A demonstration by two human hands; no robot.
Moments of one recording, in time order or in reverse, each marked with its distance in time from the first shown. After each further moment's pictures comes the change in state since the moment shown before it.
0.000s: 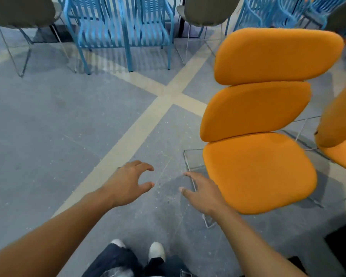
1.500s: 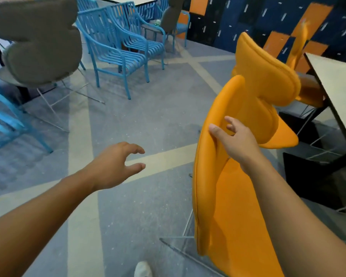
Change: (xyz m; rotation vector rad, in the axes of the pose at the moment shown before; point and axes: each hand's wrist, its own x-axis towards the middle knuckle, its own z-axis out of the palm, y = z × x) left_hand 0.649 0.122 -0.301 0.193 -0.182 0.816; right_hand 0.354 -0.039 -0.420 0.569 1.144 0.579
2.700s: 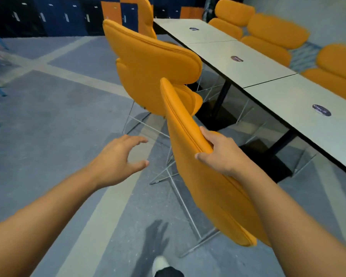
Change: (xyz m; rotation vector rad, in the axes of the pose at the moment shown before) left_hand 0.338 -0.022 -0.047 -0.040 -0.376 0.844; right_hand 0.064 -0.077 0.066 -0.416 0.204 0.526
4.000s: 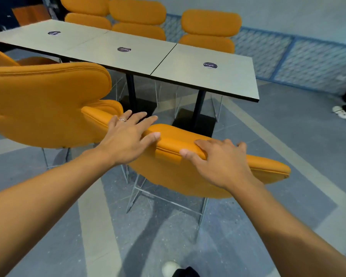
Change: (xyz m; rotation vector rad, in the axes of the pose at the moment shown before) left_hand 0.200 0.031 -0.006 0.257 -0.251 0.702; right_hand -0.024 -0.040 0.047 -0.276 0.453 0.680
